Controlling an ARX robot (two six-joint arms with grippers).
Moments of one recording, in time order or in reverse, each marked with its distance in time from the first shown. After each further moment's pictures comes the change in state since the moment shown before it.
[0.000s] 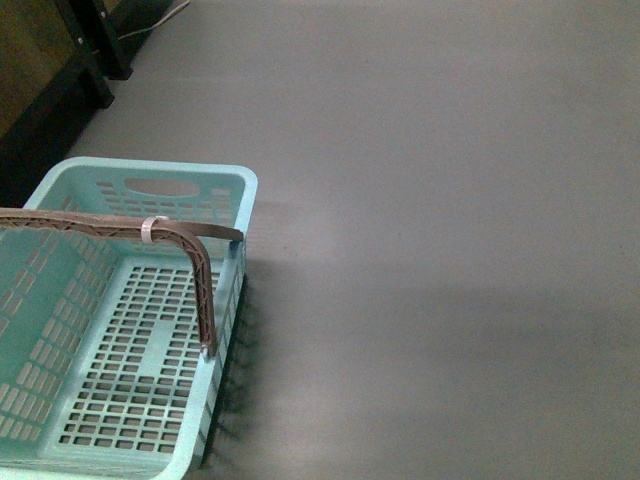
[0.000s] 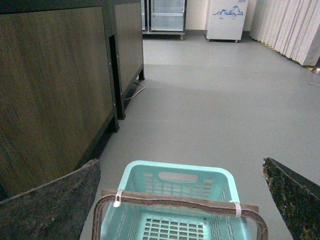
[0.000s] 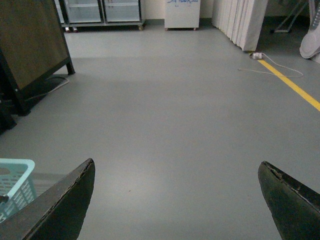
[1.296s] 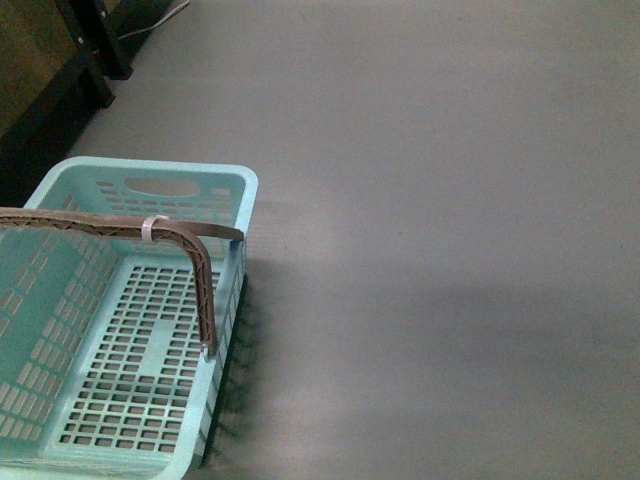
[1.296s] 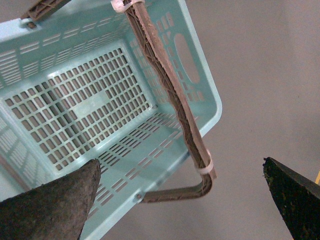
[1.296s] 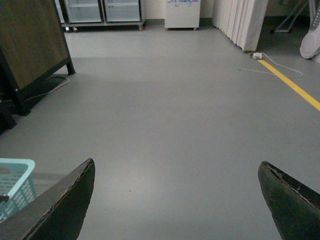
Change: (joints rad) left arm -0.077 1.261 0.366 0.149 -0.093 -1.166; right arm 0.000 0.000 0.000 0.000 0.000 0.000
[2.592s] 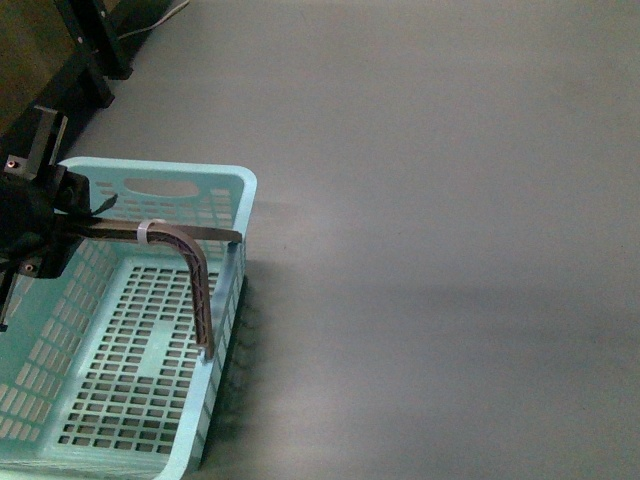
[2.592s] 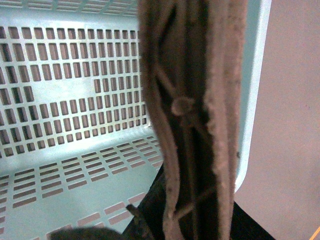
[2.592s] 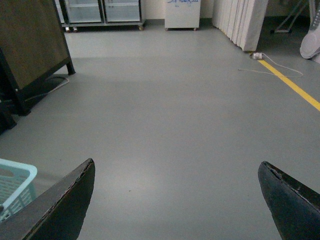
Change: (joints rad) left arm -0.007 0.748 0.399 0.193 -0.001 -0.223; right arm 0.000 0.000 0.000 0.000 0.000 0.000
